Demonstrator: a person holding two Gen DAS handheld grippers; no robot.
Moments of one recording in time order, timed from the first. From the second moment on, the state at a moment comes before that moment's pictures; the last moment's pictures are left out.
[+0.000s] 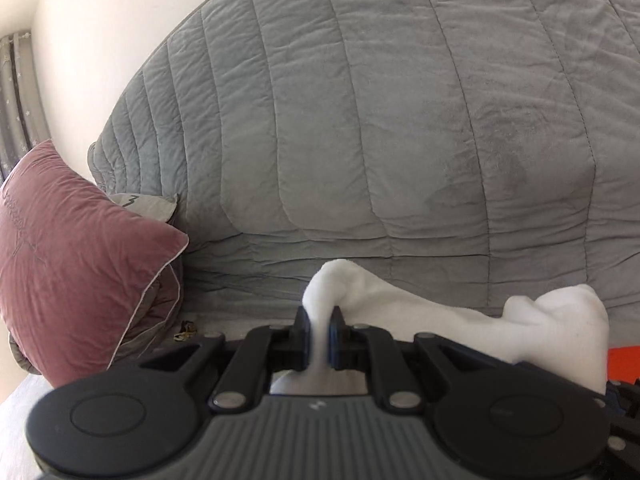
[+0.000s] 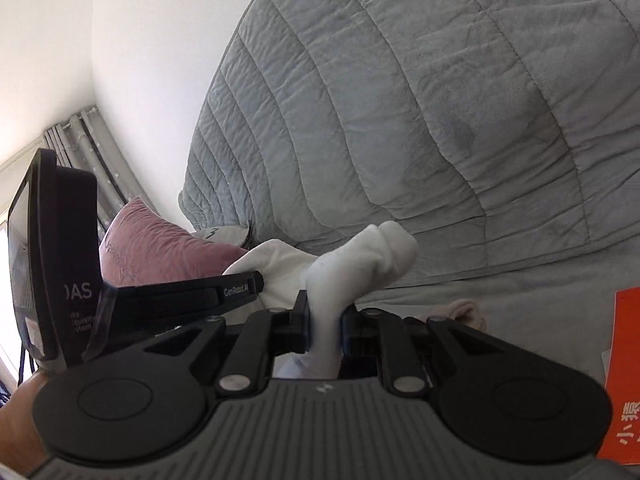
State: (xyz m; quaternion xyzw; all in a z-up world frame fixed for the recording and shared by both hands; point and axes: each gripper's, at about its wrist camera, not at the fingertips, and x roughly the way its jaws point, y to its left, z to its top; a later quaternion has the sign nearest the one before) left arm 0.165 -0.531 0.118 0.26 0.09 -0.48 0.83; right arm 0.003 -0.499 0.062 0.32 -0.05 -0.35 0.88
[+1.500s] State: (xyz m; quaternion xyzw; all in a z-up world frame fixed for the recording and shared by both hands) left arm 0.160 -0.436 0.076 0.00 0.16 -0.44 0.89; right arm 0.024 -0.519 0.062 0.12 0.08 -0.28 0.95
